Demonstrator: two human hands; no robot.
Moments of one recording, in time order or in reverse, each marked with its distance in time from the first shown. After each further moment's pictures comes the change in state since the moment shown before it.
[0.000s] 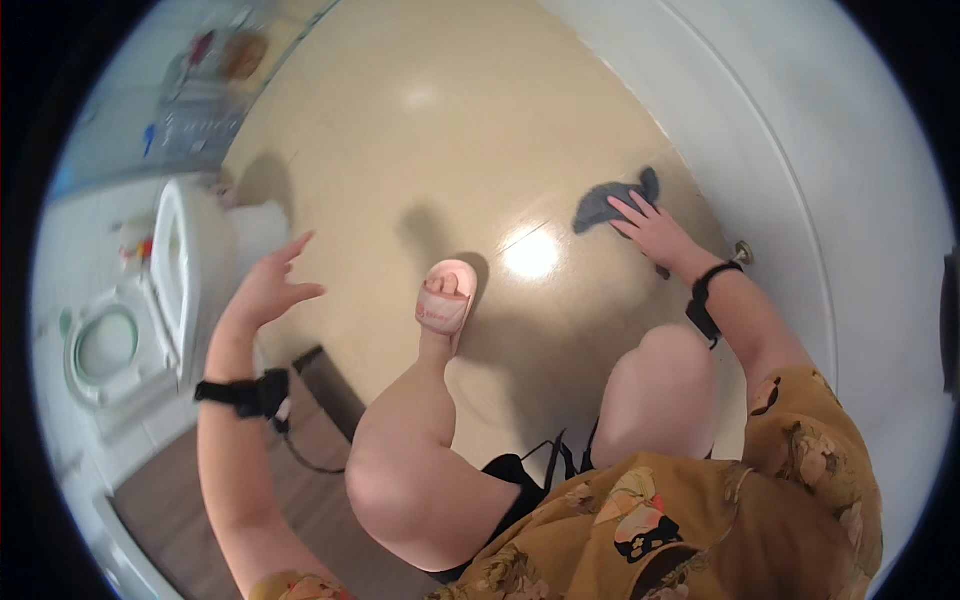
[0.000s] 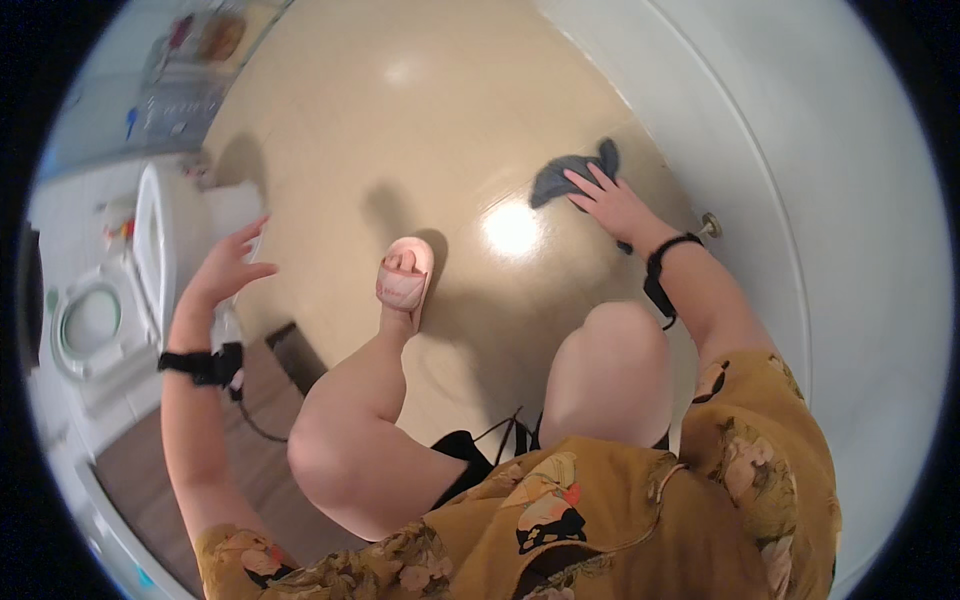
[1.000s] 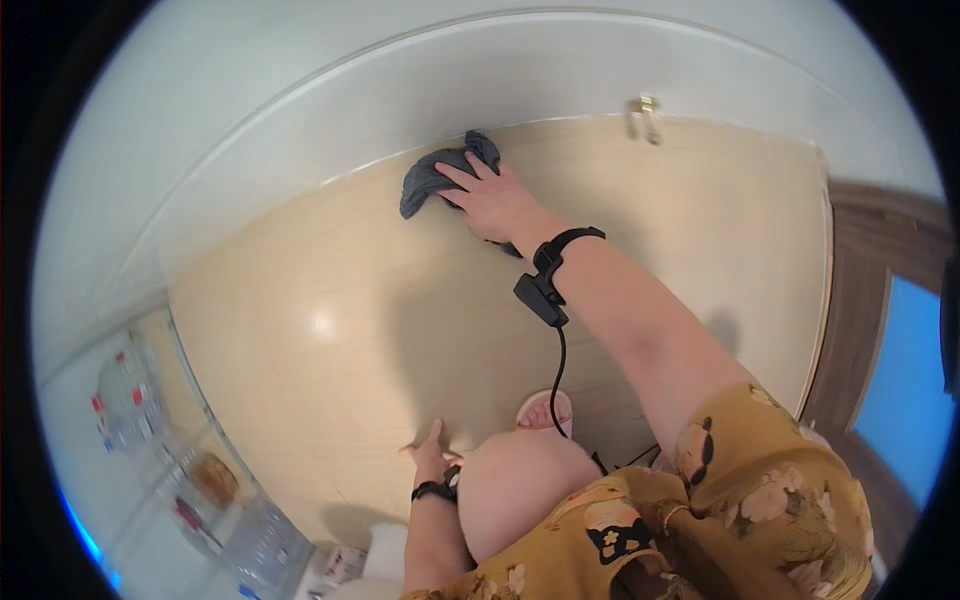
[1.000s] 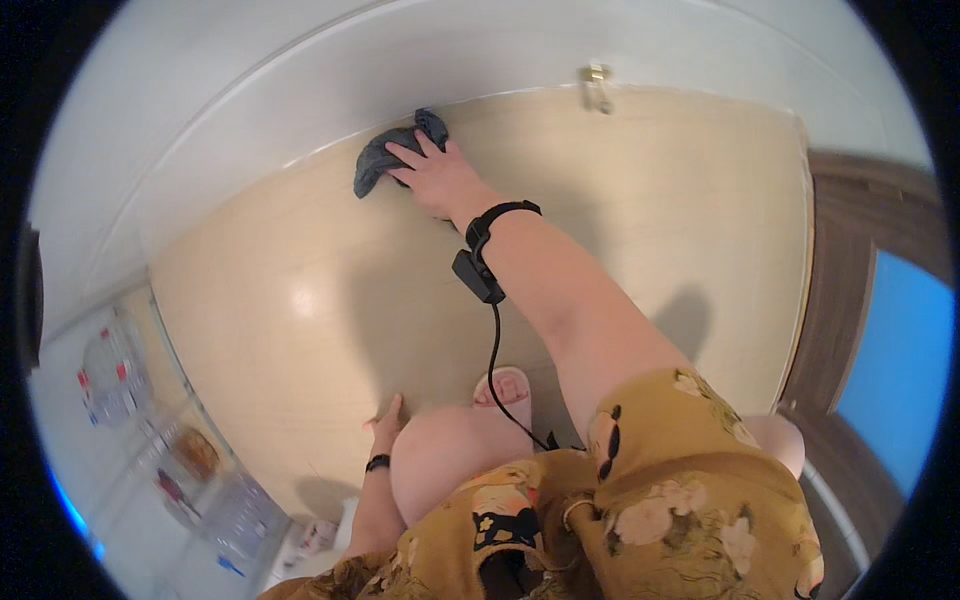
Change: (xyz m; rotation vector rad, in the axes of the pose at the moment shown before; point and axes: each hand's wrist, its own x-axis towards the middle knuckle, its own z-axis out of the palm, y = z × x) left_hand 0.280 -0.056 0.096 -0.492 -0.240 -0.601; right_hand 0.163 -0.015 -0.065 0.308 0.202 1.205
